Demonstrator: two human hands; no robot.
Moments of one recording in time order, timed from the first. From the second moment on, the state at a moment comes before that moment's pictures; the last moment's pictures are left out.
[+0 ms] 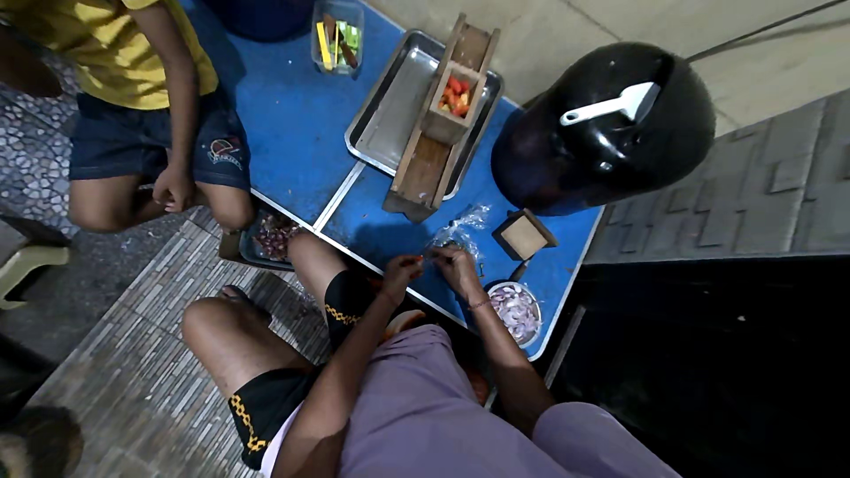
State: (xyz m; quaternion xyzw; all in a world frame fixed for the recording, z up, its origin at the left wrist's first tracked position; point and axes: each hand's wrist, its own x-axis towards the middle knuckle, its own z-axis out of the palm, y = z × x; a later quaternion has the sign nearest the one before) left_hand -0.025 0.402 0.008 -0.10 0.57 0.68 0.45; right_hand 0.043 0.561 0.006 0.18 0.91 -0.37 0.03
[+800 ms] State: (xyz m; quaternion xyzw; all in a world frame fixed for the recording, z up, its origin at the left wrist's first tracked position) left_hand -0.025 0.404 0.028 -0.01 0.52 0.71 0.47; right_hand 0.065 0.553 0.071 0.29 0.85 -0.44 -0.07
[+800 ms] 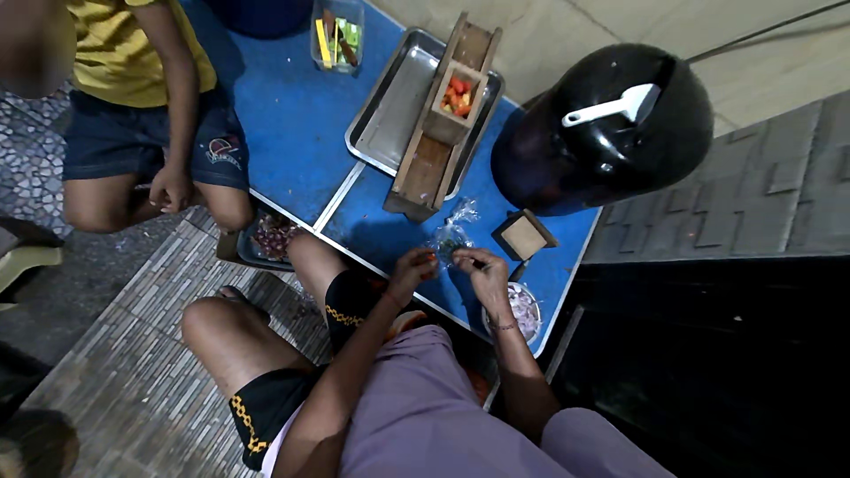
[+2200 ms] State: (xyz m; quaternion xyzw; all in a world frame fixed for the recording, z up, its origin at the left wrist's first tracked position) left_hand -0.069 0.431 0.109 0.16 0.64 0.64 0.39; right_hand 0.076 0.565 0.060 0.33 0.85 -0.40 -0.12
